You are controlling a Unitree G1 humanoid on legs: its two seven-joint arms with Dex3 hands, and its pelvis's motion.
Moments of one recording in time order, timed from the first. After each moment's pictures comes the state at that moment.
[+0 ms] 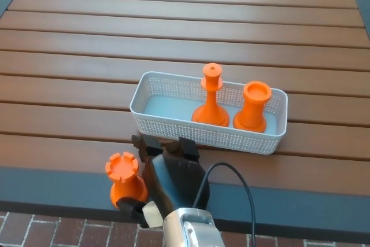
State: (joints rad) left_arm 0.25 -0.05 0.24 1.12 -0.26 -0.52 -0.17; right_arm -0.42 0.13 0.93 0.35 -0.50 0.69 -0.47
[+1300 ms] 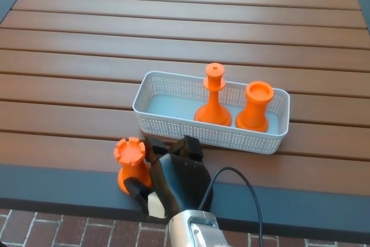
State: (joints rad) left_arm 0.25 -0.06 0.27 1.12 -0.26 -0.52 -0.17; right_arm -0.44 0.13 0.87 0.49 -0.46 0.49 -0.60
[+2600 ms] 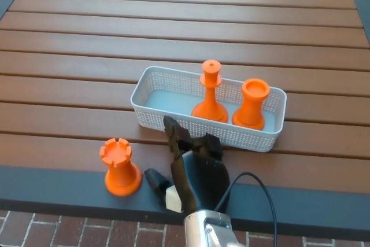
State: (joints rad) left_arm 0.28 -0.07 0.24 1.06 -0.26 -0.52 -0.12; right_arm -0.44 0.13 0.78 0.64 -0.46 0.32 -0.75
